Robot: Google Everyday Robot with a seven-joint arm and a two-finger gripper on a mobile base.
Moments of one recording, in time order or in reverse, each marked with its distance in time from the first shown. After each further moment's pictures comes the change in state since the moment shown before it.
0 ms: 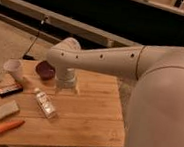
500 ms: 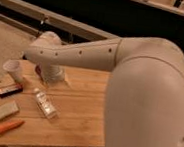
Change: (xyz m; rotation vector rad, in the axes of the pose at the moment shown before) arm -0.034 0.083 -0.018 0.149 -0.142 -0.304
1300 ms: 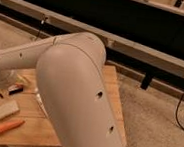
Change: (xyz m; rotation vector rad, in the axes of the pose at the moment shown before) arm -0.023 0.172 -0.003 -0.074 -0.046 -0.570
